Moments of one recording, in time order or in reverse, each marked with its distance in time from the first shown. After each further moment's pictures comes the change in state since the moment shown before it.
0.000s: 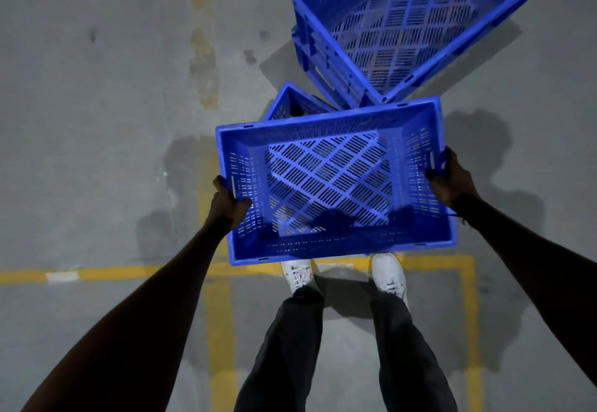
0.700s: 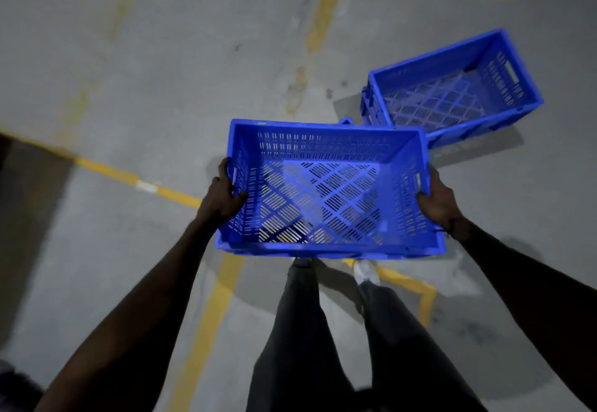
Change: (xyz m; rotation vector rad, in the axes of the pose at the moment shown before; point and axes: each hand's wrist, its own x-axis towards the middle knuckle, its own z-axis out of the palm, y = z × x) left_hand -0.335 -0.011 -0.137 -0.041 0.295 0.119; right_hand -0.213 -0.089 -0.152 -0.202 -0.131 -0.457
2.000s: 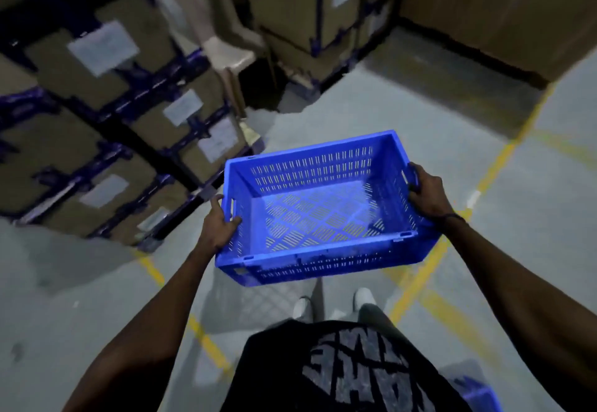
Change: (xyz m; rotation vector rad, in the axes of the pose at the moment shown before) left_hand -0.726 -0.154 0.167 -1.048 1.208 -1.489; right_hand -0.484 -0.459 0.399 -0.727 -1.038 -1.721
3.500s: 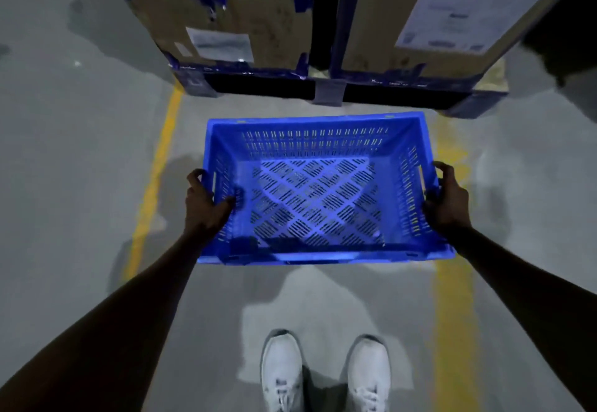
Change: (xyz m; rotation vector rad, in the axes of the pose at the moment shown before) left_hand 0.301 -0.545 0.270 -0.429 0.667 -0.712; right_hand 0.387 0.014 0.771 -0.142 -0.509 -0.488
